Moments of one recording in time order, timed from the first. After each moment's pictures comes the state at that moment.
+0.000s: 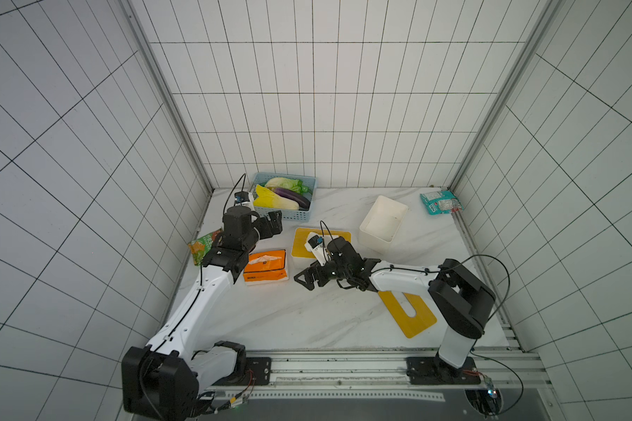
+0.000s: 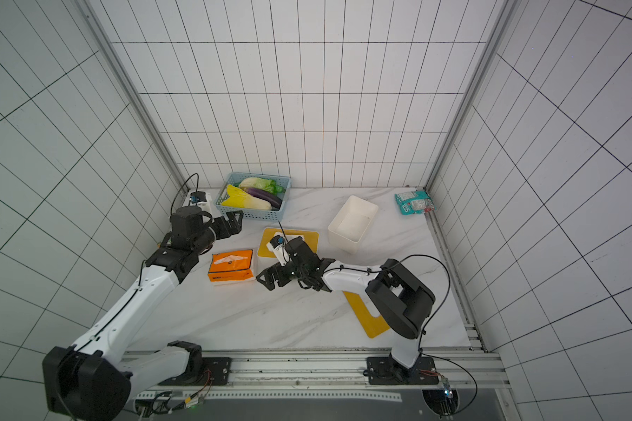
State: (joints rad) left arm -0.19 1.15 0.95 -0.24 0.01 -0.39; right arm 0.99 1.81 1.02 0.20 -0.35 0.37
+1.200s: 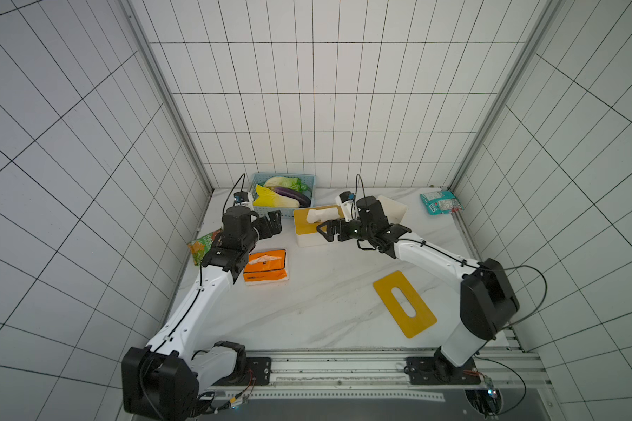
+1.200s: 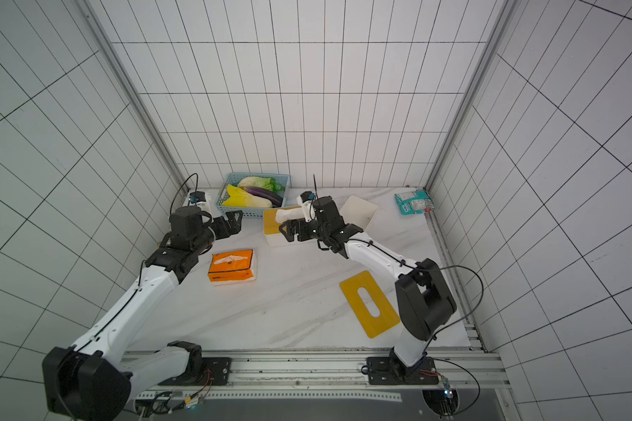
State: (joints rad) left arm -0.18 1.15 0.95 -0.24 0.01 -0.39; right arm 0.68 1.63 1.27 -0.13 -0.29 0.37
